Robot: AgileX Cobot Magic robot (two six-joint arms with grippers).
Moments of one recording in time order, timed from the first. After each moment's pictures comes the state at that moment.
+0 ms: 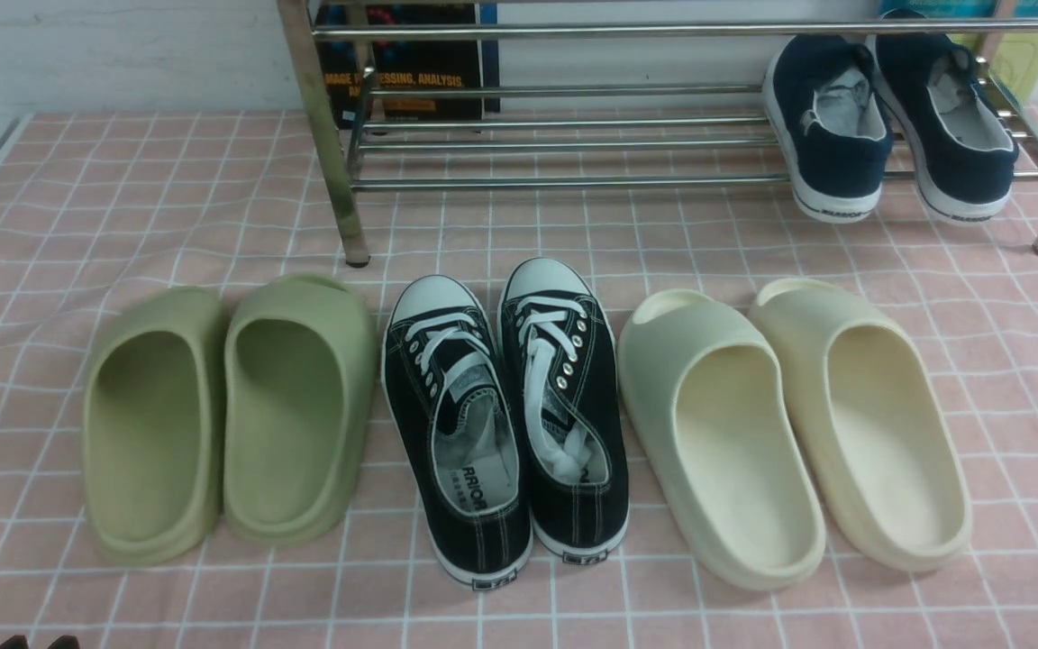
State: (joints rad) right arm 0.06 -0.01 0.01 0.12 0.38 0.04; left arm -0.07 -0.01 0.02 -0.07 0.38 0.04
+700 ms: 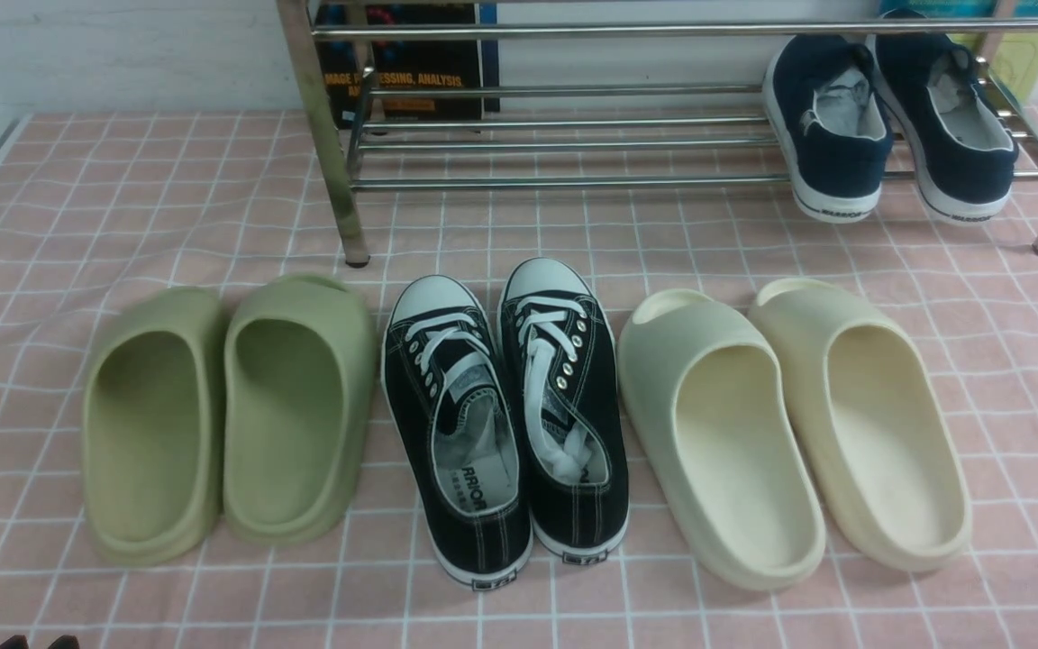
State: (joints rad) right arm 0.06 -0.01 0.01 0.12 0.38 0.04; left arm -0.07 -0.01 0.02 -0.07 0.38 0.04
